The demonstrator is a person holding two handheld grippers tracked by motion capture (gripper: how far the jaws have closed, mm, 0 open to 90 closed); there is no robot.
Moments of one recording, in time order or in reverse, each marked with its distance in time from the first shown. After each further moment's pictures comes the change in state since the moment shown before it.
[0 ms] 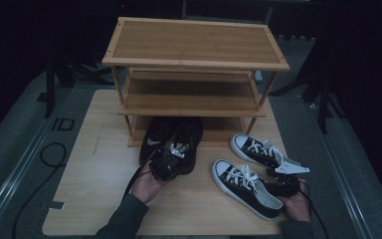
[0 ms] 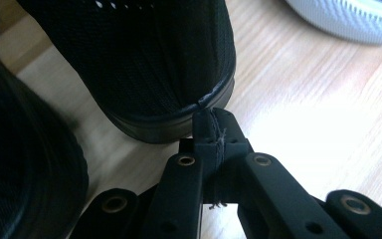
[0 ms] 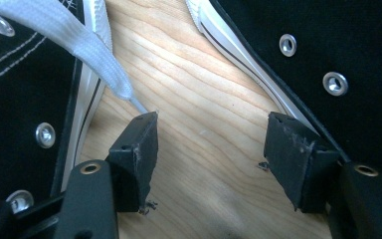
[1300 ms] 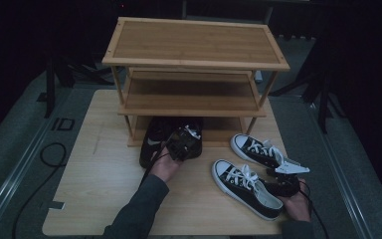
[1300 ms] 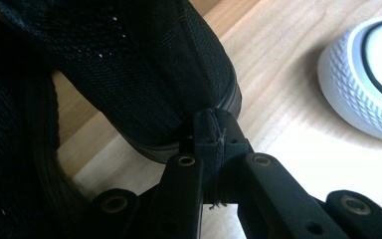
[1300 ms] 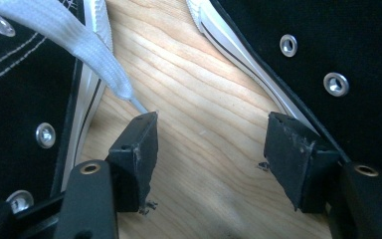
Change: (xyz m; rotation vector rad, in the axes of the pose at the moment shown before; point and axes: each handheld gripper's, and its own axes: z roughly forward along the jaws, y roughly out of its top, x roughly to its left) left arm 0.004 0.066 0.020 -0.024 0.145 0.016; right arm 0.000 0.000 0.000 0.000 0.003 -0.001
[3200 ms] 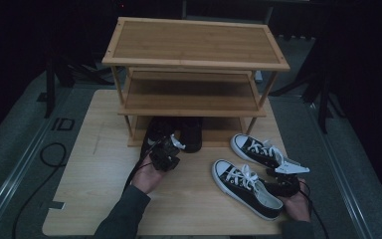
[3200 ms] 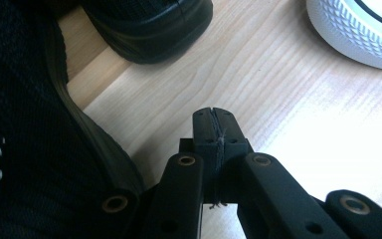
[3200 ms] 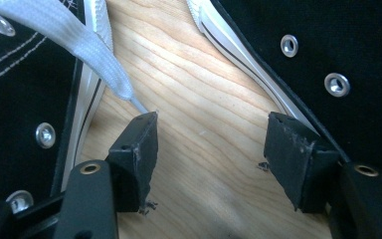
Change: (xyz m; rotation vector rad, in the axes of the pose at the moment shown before) left arm 0.008 -0.050 -0.031 -0.002 -0.048 0.019; right arm 0.000 0.000 0.000 0.000 0.000 -0.003
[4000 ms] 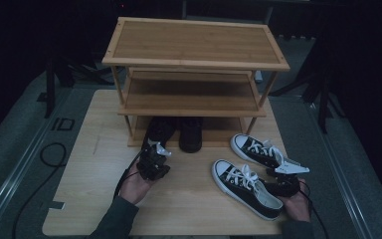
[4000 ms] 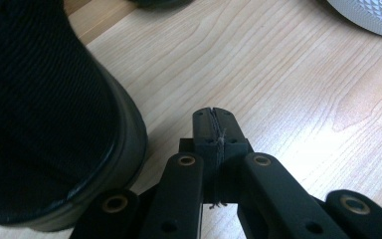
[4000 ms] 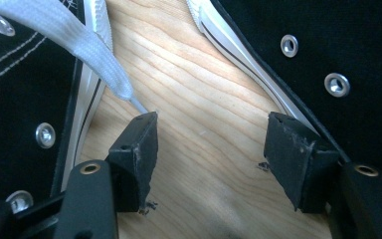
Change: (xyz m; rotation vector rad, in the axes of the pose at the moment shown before) left arm 0.010 -0.042 -0.006 -0.019 -0.051 -0.080; right arm 0.000 0.000 0.000 0.000 -0.001 -0.001
